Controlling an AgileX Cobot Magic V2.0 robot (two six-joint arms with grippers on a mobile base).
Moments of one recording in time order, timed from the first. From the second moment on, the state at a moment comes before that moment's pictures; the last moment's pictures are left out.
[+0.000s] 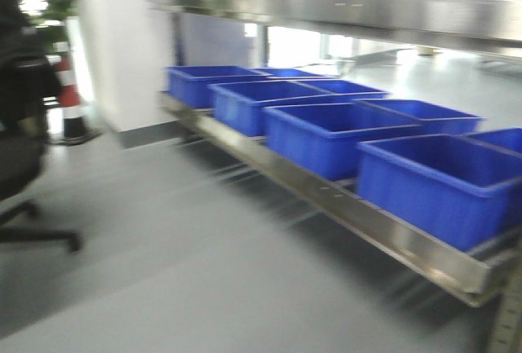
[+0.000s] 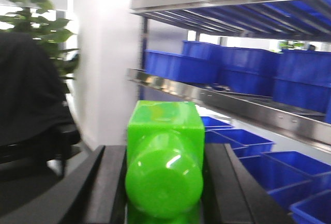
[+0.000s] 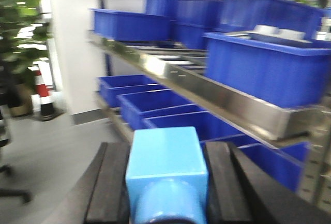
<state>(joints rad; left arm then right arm) 0.07 0.38 -0.67 -0.11 0.21 0.08 0.13 0.55 -0.71 0.06 0.25 0.01</state>
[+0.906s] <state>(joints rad) 0.07 0.38 -0.67 -0.11 0.21 0.08 0.13 0.55 -0.71 0.06 0.25 0.01</state>
